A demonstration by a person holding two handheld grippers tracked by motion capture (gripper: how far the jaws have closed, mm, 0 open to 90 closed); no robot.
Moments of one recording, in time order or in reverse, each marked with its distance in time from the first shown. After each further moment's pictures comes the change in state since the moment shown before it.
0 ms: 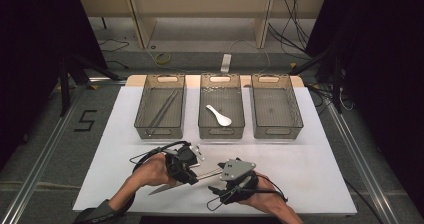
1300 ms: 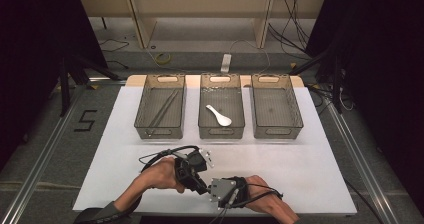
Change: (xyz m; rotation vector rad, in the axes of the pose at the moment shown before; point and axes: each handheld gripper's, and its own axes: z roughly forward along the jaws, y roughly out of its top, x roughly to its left) left arm -0.018 0.016 0.004 0.008 -0.120 0.063; right arm 0.018 -0.002 0.019 0.134 0.082 -0.346
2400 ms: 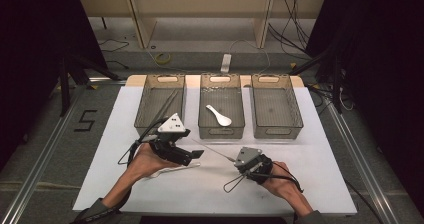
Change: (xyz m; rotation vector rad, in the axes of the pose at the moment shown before) left arm 0.019 -0.033 -0.068 -0.611 0.418 -0.146; right arm -0.058 -0.051 -0.027 0.112 -0.187 0.364
